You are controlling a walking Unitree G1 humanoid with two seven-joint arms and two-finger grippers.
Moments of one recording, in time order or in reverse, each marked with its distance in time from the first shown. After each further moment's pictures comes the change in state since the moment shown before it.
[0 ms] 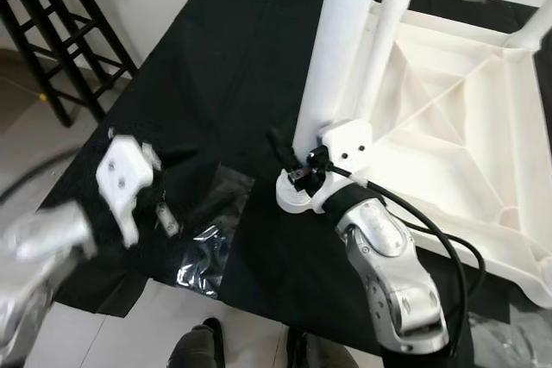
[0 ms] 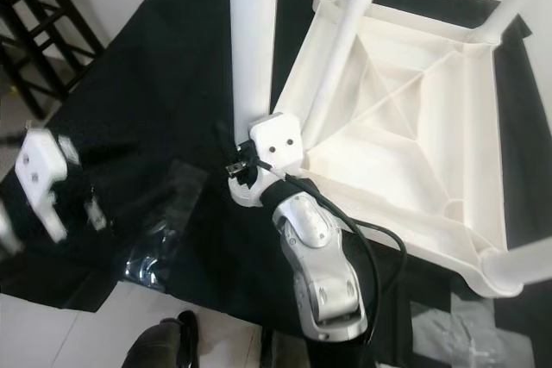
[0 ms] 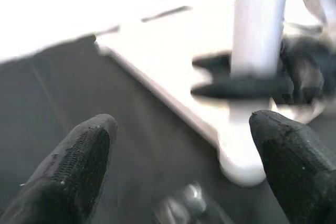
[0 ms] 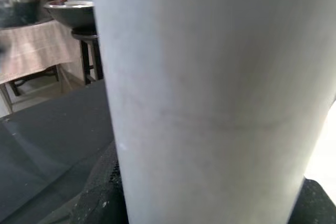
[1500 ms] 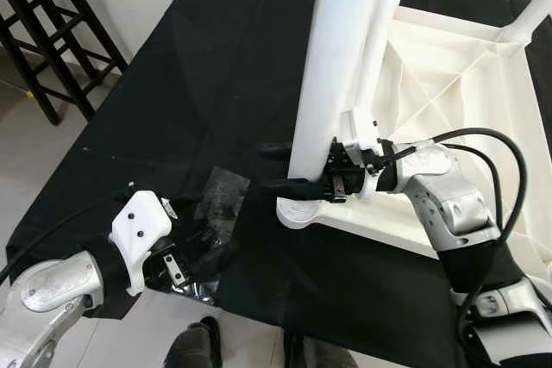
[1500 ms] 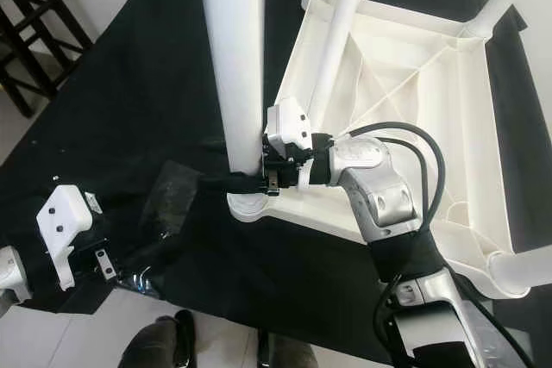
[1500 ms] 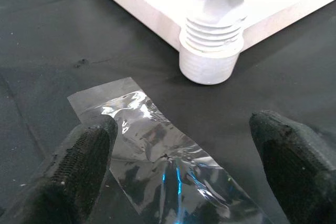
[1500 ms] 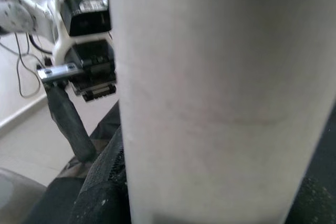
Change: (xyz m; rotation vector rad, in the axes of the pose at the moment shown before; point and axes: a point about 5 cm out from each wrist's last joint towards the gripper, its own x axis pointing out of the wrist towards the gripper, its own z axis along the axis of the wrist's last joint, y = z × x) left arm -0.034 -0.058 -0.051 -0.082 0.254 -0.020; right arm 0.022 -0.050 0.027 -0.211 -0.052 1.105
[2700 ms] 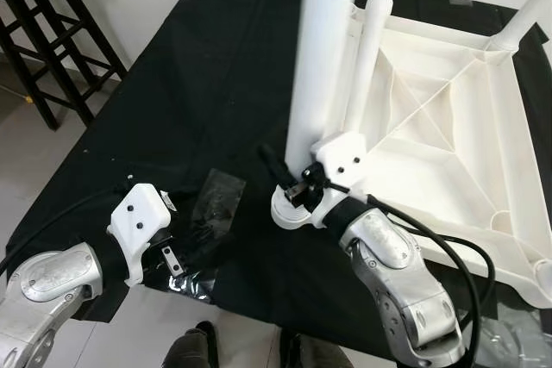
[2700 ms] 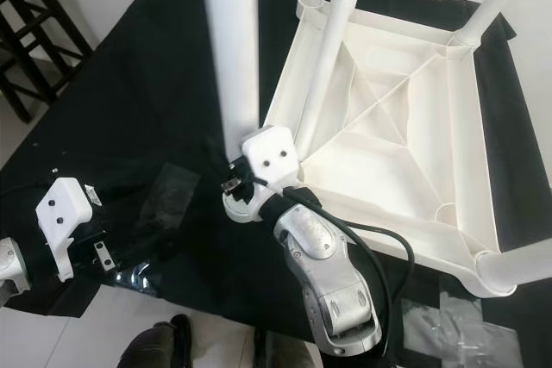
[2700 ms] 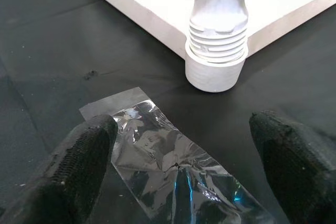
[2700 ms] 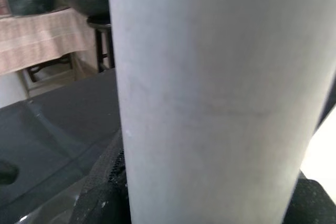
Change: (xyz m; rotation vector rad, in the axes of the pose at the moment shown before) left arm 0.004 0.009 0.000 0.025 0.003 0.023; right arm 0.031 0.053 -0.013 0.240 0.057 -1.013
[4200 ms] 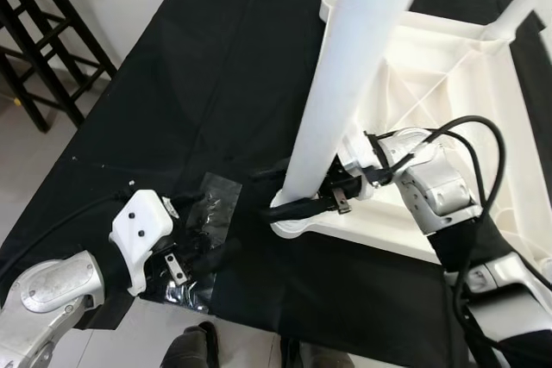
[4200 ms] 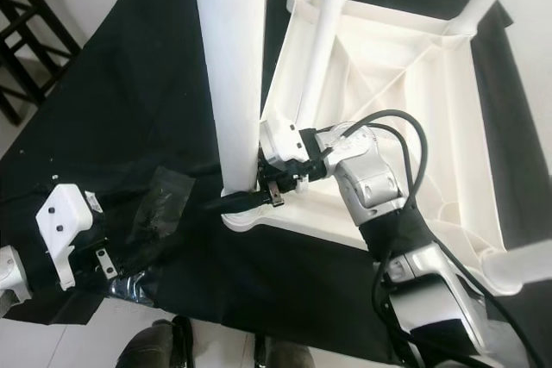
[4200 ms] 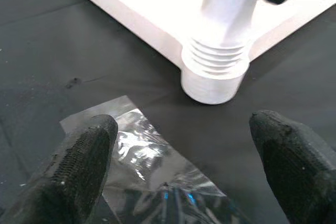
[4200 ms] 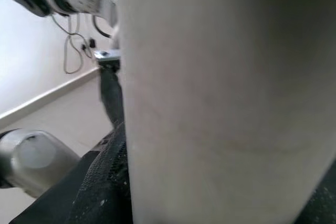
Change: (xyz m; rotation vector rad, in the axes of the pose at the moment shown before) left arm -0.003 -0.011 0.003 -0.031 -0.007 -0.016; right arm 0.036 -0.045 0.022 -0.309 -0.031 1.254
